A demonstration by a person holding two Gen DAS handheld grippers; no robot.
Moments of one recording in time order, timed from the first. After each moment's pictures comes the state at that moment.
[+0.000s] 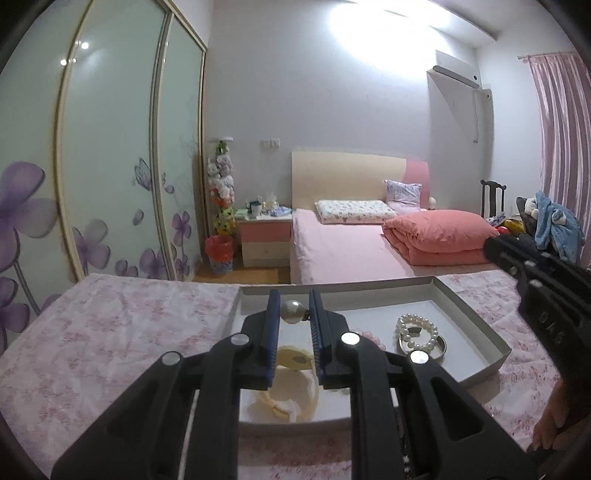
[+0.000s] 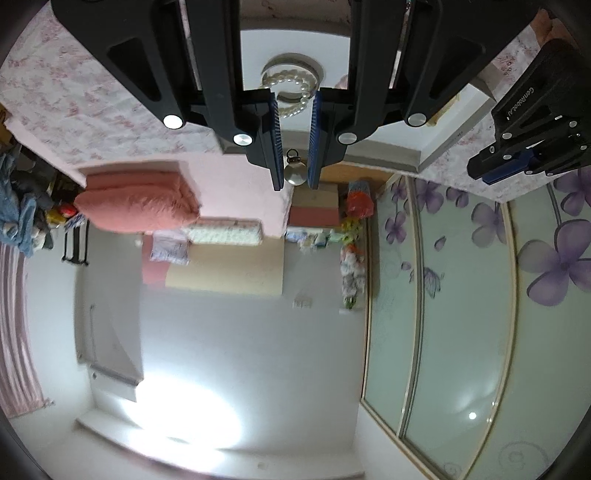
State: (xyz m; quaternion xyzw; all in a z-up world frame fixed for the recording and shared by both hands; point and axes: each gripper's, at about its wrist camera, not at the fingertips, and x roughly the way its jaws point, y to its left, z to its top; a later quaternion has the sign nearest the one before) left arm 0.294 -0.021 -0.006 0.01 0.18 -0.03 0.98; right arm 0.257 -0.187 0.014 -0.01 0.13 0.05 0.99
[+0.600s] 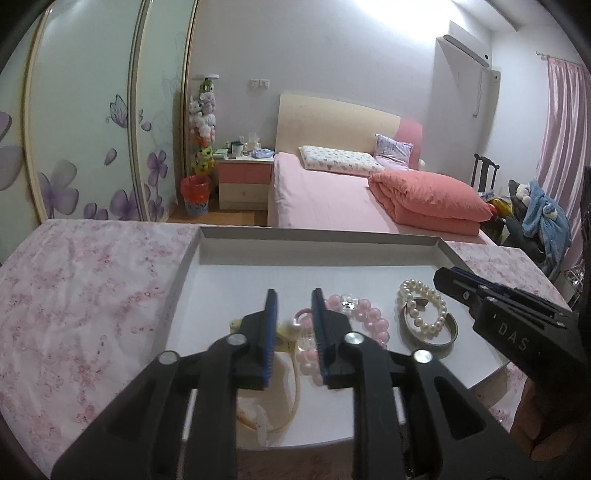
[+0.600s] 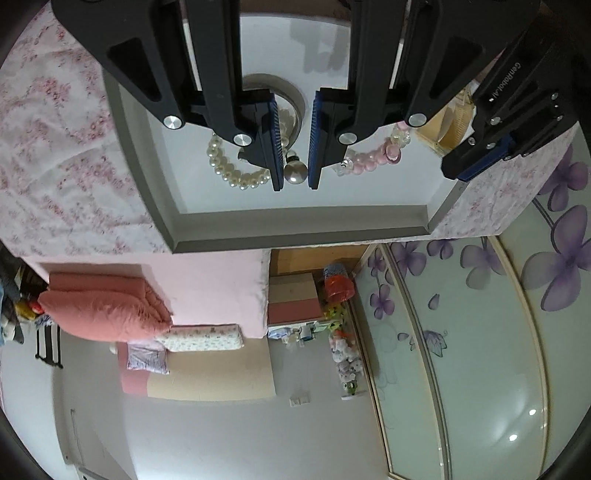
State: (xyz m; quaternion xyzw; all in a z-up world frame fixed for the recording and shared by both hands) left arm 0.357 -0.022 -0.054 -0.03 0.29 -0.07 0.95; right arm 0.331 -0.193 -0.032 0.08 0.31 0.09 0.94
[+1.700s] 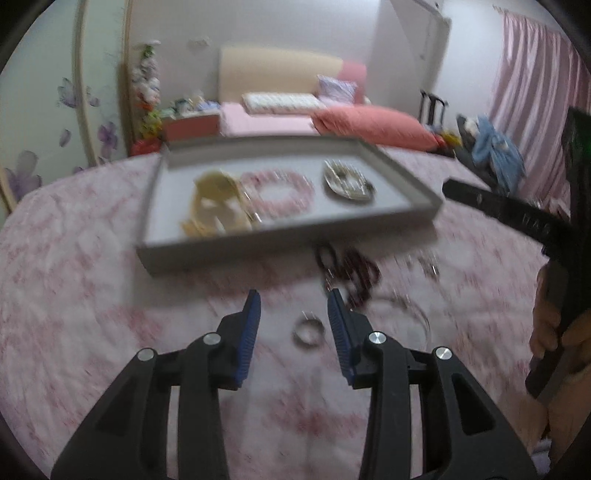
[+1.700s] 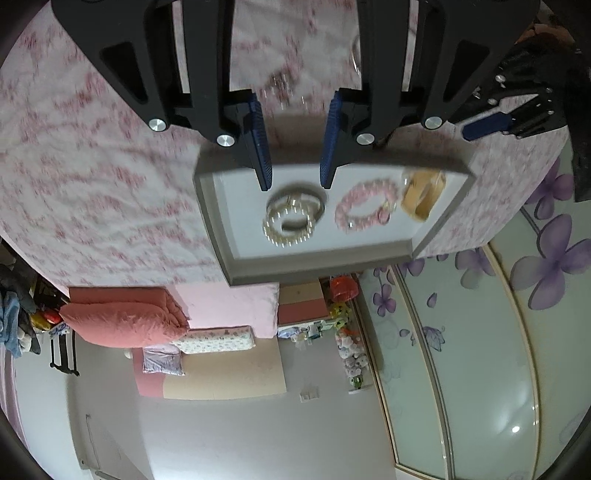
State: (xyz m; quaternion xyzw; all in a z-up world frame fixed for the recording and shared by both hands) left arm 0.243 -0.024 -0.073 0.02 0.39 -0.18 0.90; right arm 0.222 -0.241 -0.024 0.08 0.31 0.08 0.94
